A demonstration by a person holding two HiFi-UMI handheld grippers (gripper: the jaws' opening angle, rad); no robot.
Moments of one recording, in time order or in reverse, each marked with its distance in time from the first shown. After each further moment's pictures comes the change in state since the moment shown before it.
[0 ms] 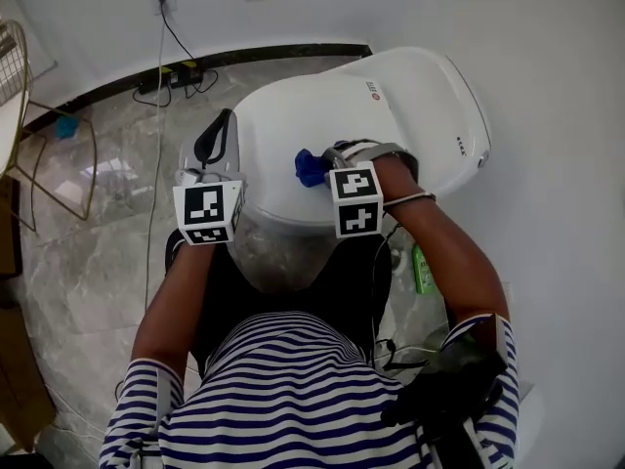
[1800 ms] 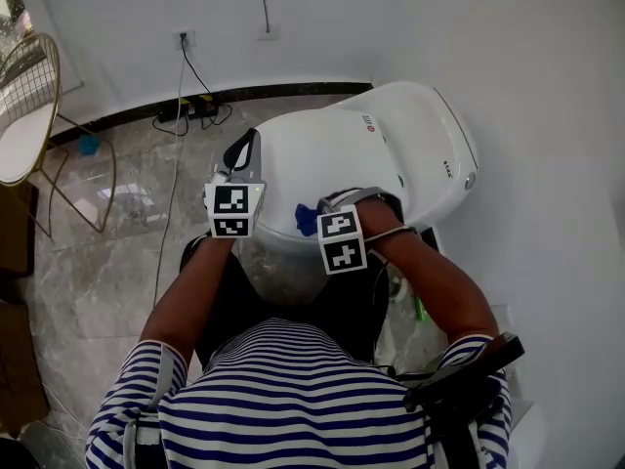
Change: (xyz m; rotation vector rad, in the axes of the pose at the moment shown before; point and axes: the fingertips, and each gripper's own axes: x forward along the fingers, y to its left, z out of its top) left arm 0.015 -0.029 0.009 0.037 0.032 -0.016; right arm -0.020 0.062 0.017 -0.062 0.005 0.110
